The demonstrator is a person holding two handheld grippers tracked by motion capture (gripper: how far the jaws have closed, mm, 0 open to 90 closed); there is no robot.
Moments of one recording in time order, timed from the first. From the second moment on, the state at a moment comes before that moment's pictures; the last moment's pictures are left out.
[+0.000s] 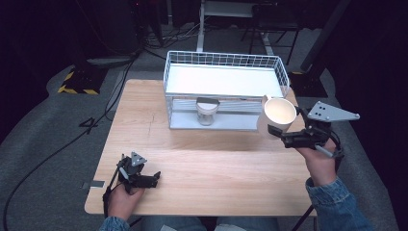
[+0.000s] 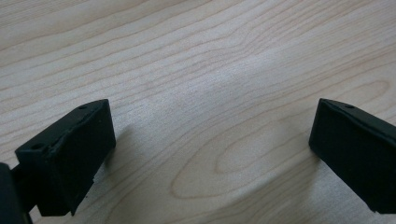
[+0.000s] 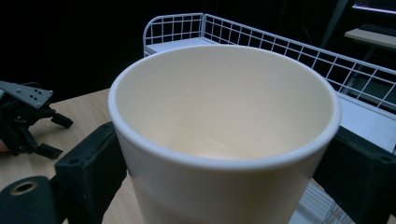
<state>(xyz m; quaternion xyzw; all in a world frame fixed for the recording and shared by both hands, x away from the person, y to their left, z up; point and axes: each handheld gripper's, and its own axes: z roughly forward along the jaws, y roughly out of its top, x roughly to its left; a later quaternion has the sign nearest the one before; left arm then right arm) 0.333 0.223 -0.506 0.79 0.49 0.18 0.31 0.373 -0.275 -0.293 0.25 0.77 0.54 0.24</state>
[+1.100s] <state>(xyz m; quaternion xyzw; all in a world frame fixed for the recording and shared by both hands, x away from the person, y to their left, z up) 0.334 0.223 -0.506 0.79 0.49 0.18 0.31 0.482 -0.214 -0.260 0.25 0.77 0.54 0.23</state>
